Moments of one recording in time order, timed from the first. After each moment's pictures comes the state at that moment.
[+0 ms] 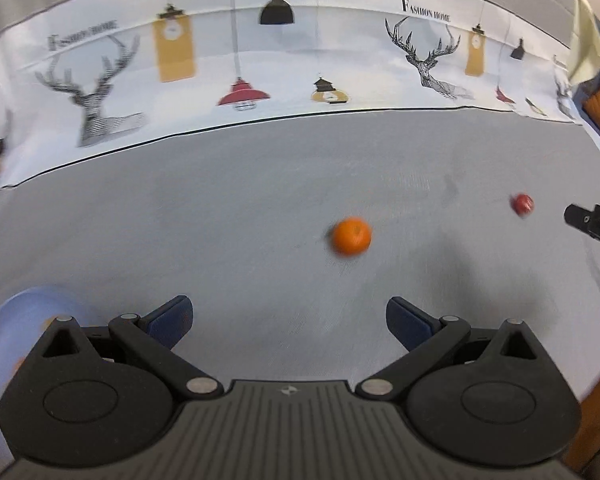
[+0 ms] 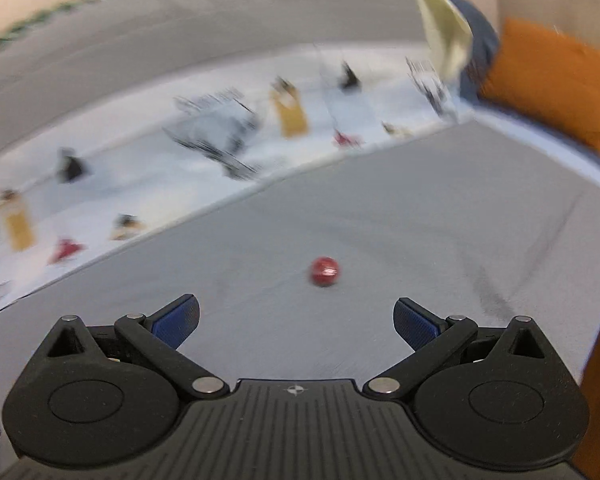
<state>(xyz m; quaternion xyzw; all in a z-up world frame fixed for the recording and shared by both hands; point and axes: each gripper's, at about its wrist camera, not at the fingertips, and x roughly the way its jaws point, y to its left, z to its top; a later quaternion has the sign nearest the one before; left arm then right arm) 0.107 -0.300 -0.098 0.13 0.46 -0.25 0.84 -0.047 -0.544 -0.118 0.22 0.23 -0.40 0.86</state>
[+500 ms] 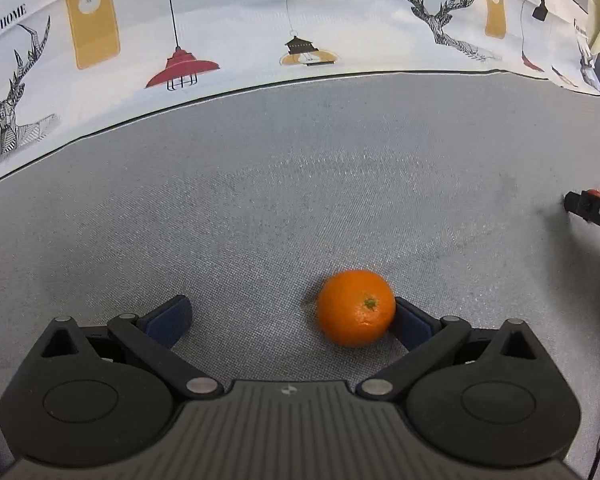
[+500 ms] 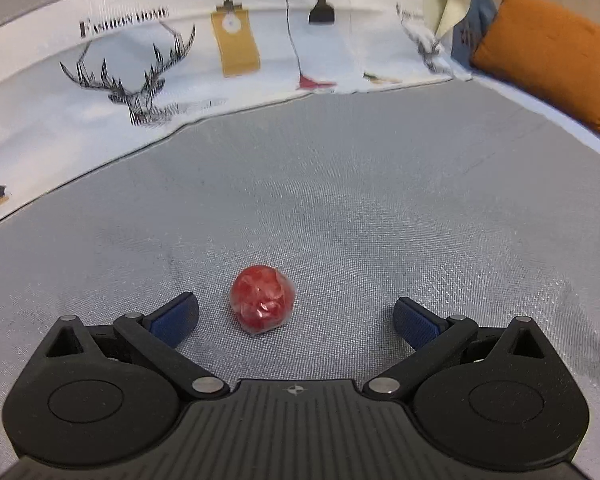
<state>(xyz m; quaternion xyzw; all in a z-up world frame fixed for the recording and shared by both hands) 0.176 -0.377 -0.200 0.16 0.46 -0.26 0.84 0.048 -0.655 -0.230 0.19 0.26 -0.44 0.84</state>
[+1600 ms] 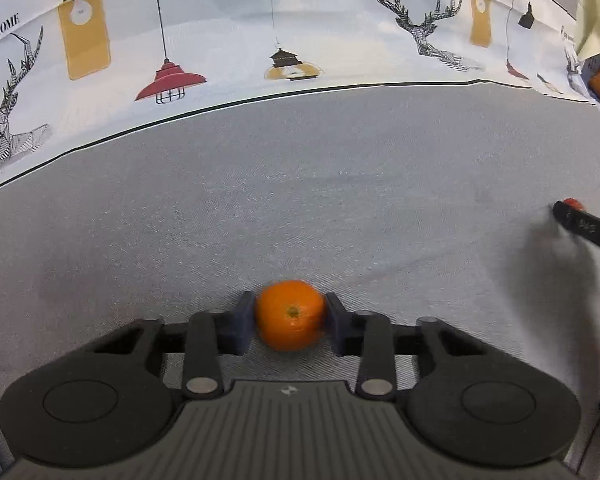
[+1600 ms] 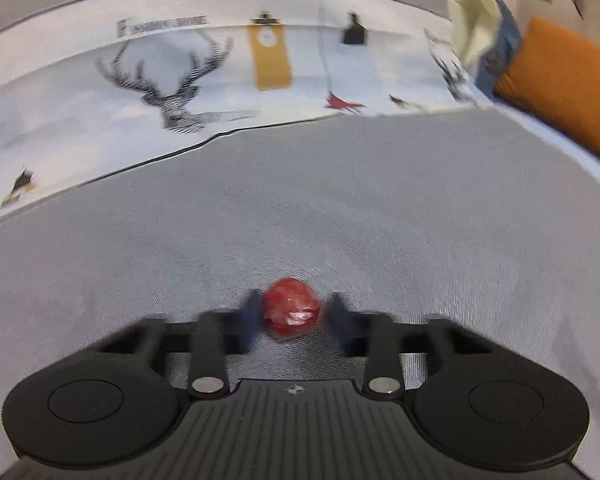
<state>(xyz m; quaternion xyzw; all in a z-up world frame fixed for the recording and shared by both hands) 0.171 -0.380 -0.179 0.15 0.46 -0.28 0.83 0.050 -0.641 -0.215 0.14 0.27 -0.41 0.86</state>
